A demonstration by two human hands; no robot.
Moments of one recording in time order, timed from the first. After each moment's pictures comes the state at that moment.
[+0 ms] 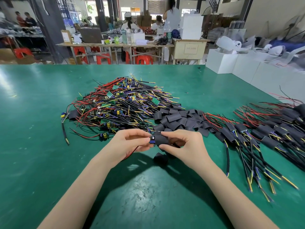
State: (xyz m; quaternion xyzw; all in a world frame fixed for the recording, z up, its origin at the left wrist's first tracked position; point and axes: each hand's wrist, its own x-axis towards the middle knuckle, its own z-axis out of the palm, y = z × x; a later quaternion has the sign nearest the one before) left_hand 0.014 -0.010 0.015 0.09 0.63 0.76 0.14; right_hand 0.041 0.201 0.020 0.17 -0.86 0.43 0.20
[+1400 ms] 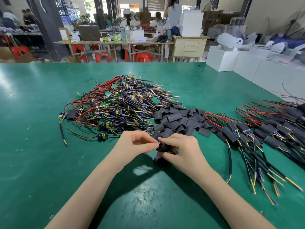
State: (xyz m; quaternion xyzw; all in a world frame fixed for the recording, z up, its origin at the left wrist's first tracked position) left_hand 0.018 0.002 0.011 0.18 0.74 0.64 0.05; right_hand 0.044 0.193 0.013 0.21 -0.89 0.35 0.19
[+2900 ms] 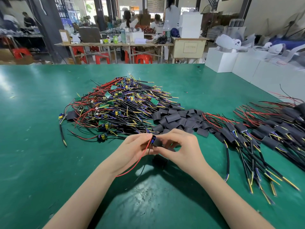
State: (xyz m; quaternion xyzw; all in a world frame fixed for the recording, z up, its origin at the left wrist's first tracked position) left_hand 0.020 0.013 0.007 0.15 0.56 0.79 0.18; right_hand 0.042 0.192 0.020 0.23 -0.84 0.44 0.22
